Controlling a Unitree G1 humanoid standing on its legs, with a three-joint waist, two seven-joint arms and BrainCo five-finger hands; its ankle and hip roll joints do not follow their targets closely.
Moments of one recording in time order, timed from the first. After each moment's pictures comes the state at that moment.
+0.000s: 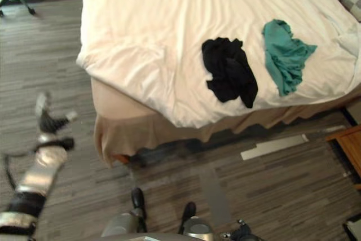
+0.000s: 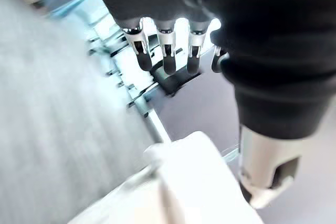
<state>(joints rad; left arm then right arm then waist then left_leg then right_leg) -0.23 0.64 0.04 0.33 0.05 -0.08 0.43 0.08 -0.25 0.20 1.15 -0.11 0.02 -0.19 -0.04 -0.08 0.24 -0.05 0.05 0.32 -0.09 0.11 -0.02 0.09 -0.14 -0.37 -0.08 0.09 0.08</state>
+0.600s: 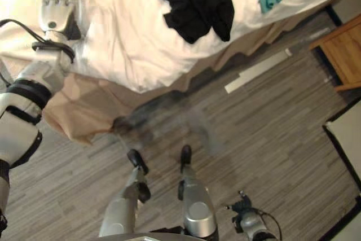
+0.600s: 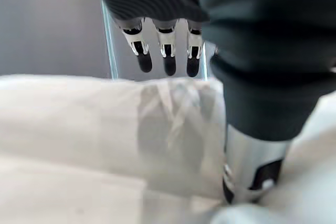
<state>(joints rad) -1.28 0.69 -0.82 1.09 0.57 0.09 0.39 -0.08 -0.31 0.29 1.17 0.00 -0.03 -0.21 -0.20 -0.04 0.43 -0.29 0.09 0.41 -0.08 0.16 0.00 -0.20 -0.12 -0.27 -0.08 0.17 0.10</state>
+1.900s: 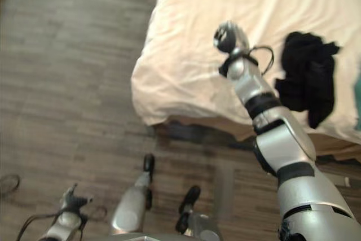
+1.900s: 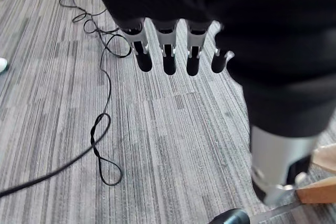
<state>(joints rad) -0.04 0.37 -0.24 0.96 0.04 -0.02 0.31 -1.23 -0.53 0.55 0.93 -0.11 0.02 -0.29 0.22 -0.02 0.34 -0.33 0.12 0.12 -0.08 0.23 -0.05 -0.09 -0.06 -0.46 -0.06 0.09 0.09</state>
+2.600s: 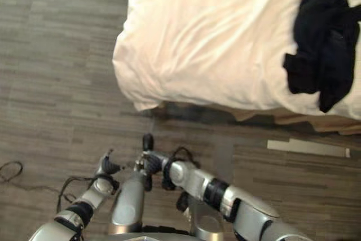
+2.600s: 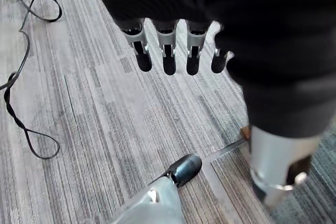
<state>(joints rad) -0.25 0.25 -0.33 1.04 0.09 0.02 0.33 -0.56 -0.27 1.04 0.43 -0.11 -0.01 0.04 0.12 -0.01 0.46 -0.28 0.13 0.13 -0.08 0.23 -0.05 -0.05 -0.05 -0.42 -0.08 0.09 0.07</state>
